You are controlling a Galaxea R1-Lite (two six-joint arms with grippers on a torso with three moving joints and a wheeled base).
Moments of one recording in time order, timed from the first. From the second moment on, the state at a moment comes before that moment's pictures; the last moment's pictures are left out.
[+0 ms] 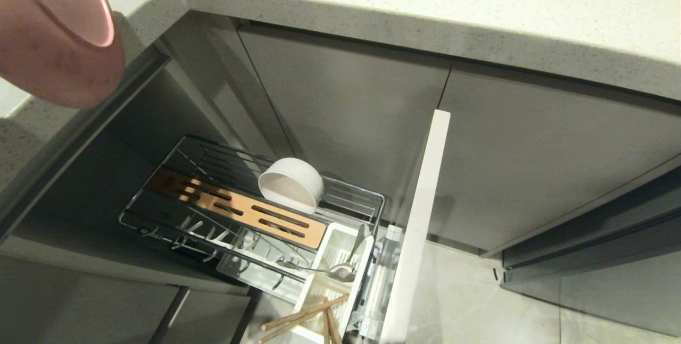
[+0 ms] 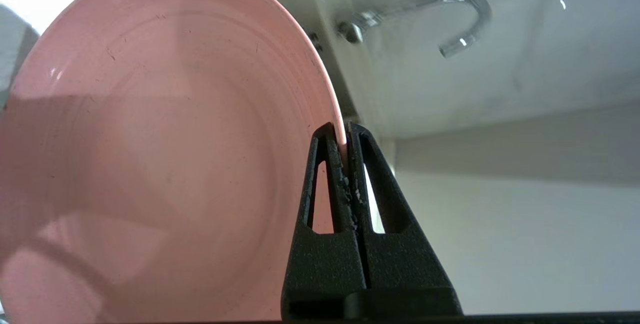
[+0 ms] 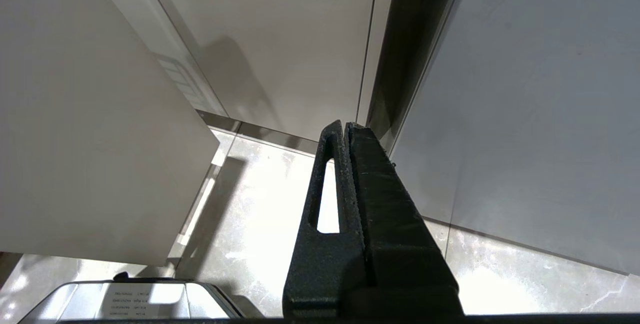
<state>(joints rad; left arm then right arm) -0.91 1.07 -1.57 0.10 0.58 -0.78 0.00 0.00 0.00 -0.08 0.00 0.02</state>
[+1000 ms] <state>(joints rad) -0.92 1.11 -1.83 0.24 0.57 -0.70 0.00 0.00 0.00 -0.08 0.00 0.02</state>
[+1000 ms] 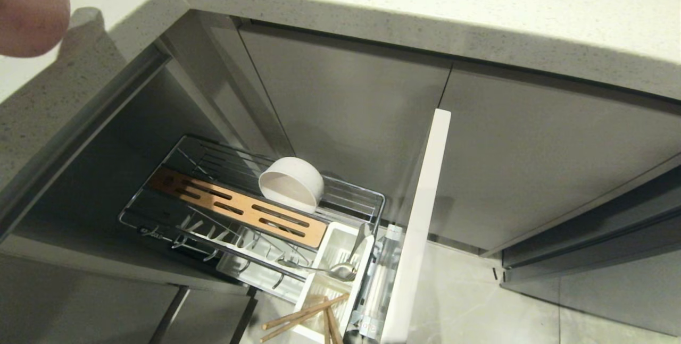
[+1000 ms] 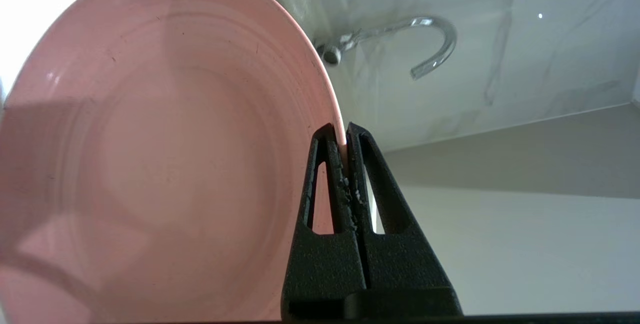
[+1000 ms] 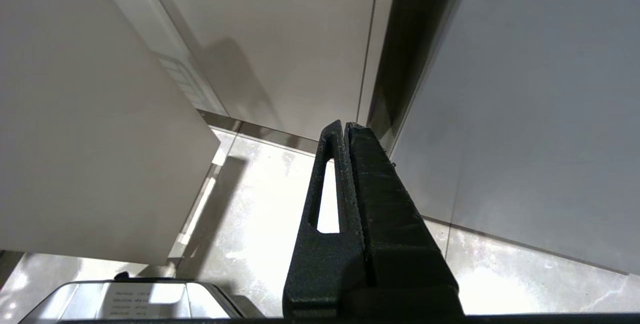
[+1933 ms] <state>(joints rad) -0.96 1.35 -1.93 0.24 0.84 -0.52 0.00 0.00 0.00 -0.08 0.00 0.02</state>
